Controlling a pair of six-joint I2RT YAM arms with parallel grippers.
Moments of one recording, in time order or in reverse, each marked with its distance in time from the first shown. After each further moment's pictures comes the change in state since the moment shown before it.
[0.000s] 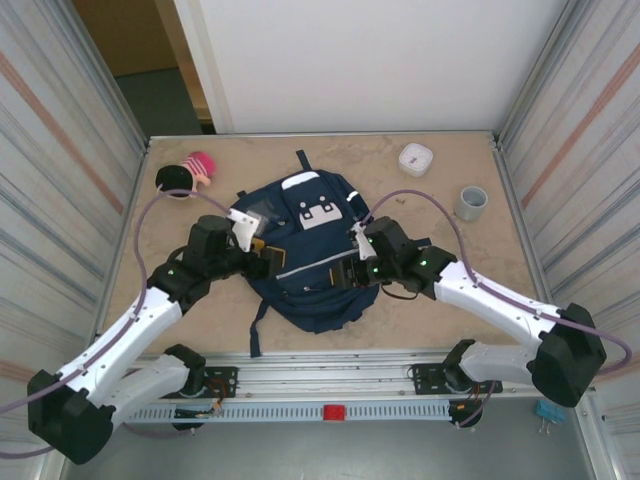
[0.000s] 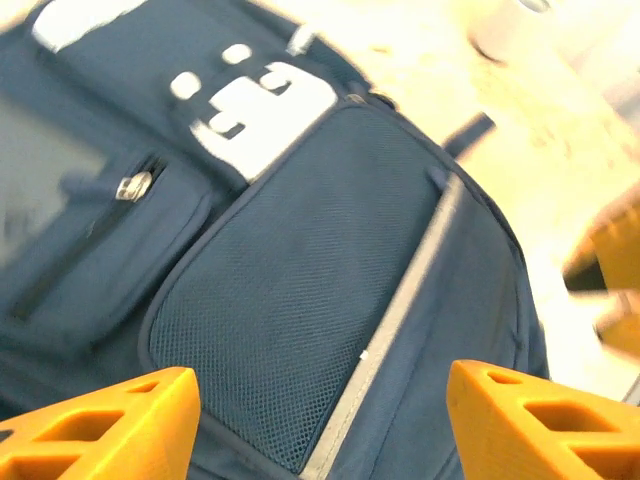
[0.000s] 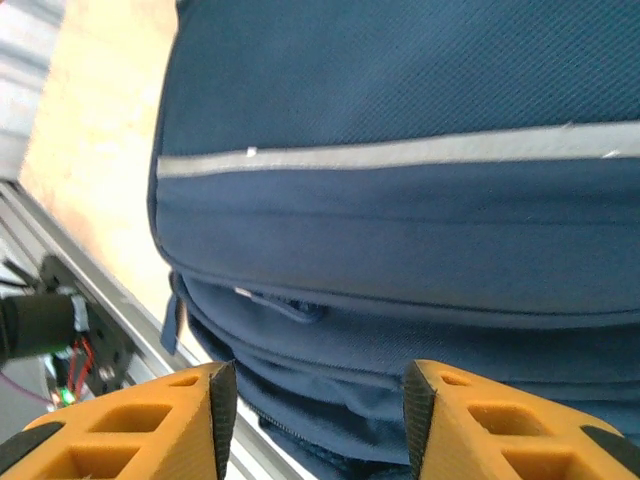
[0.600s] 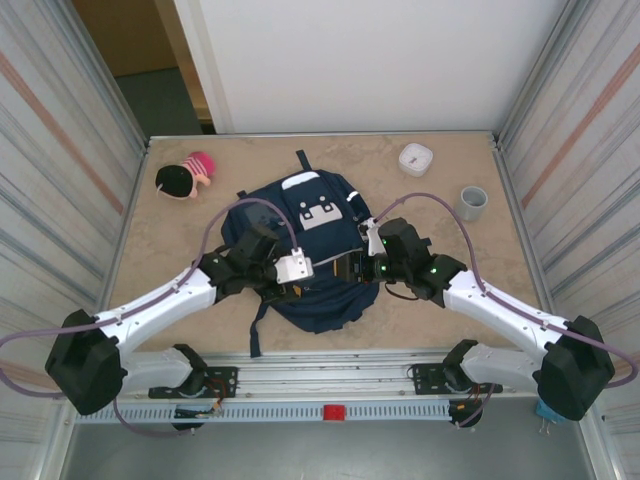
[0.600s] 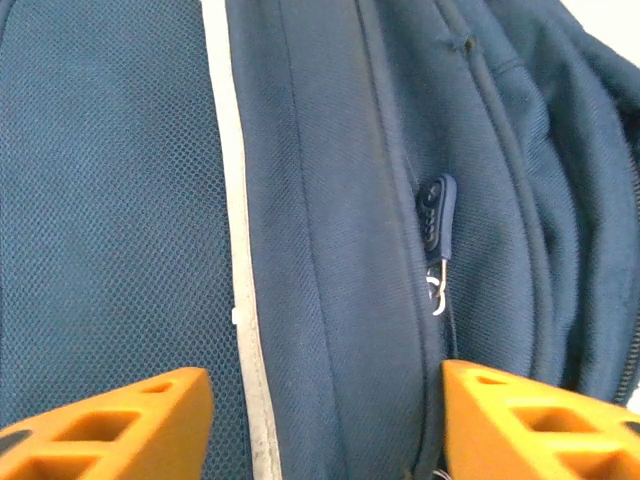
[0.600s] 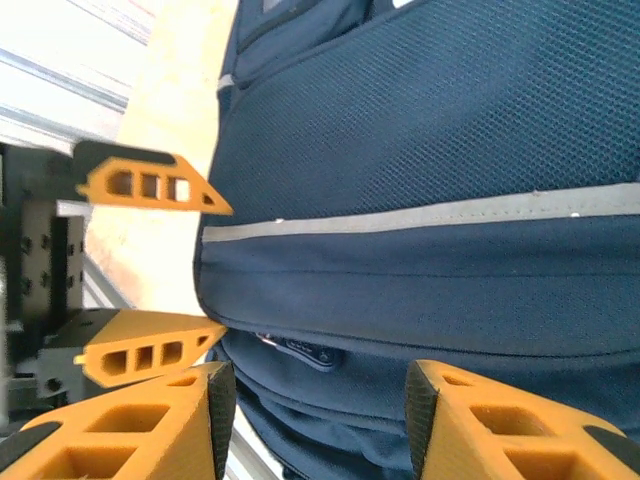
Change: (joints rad) left arm -0.214 0.274 0.021 -0.055 -0.127 0.676; right arm -0.042 -0.064 -0.102 0.178 -0.030 0.068
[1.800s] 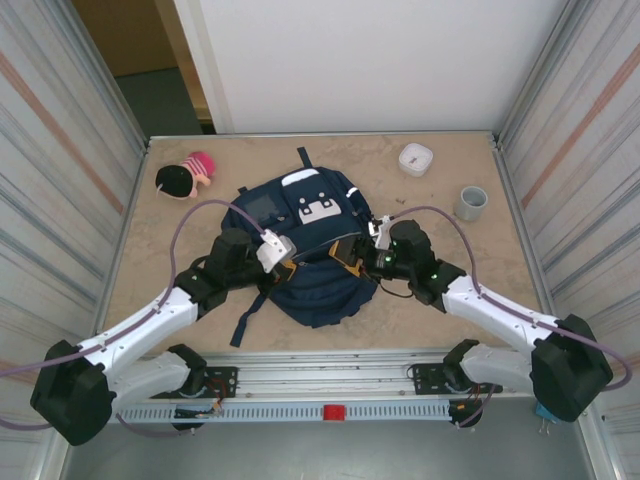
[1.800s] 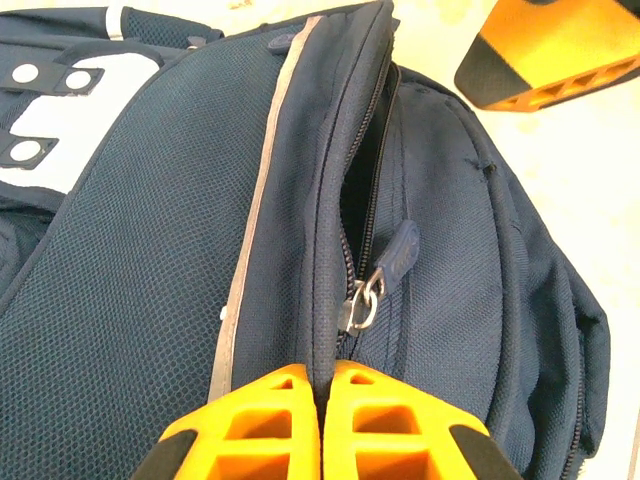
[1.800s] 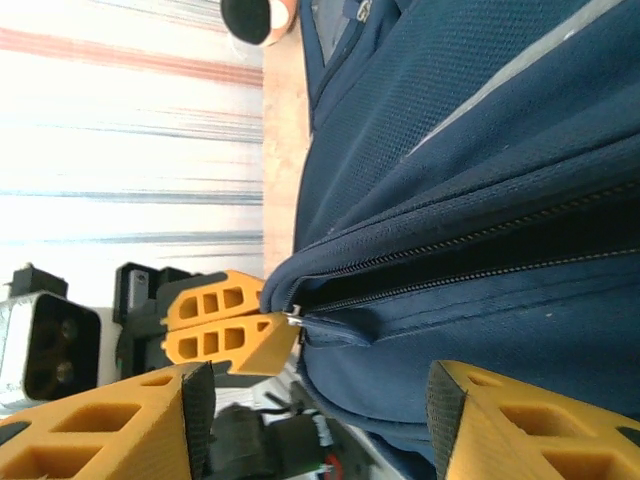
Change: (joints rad) left arm 0.115 -0.180 -0.186 0.316 0.183 -0.433; right arm -0.069 0.018 -0.133 0.379 -0.140 0.557
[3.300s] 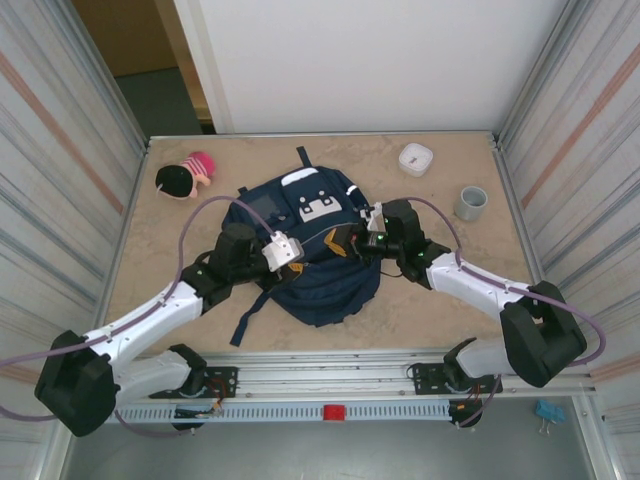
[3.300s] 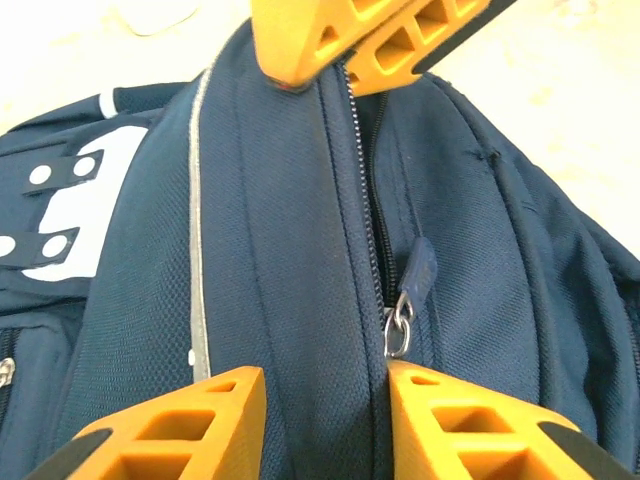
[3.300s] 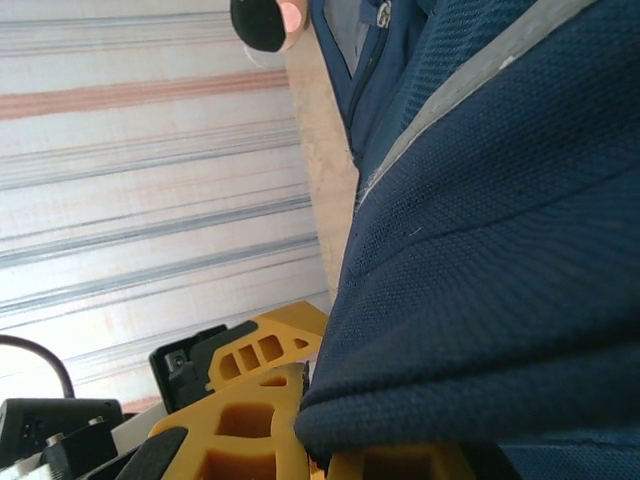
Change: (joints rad) left arm -0.007 0.063 0.037 0.043 -0.016 0.238; right arm -0.074 0.207 0.129 0.089 -0.150 0.170
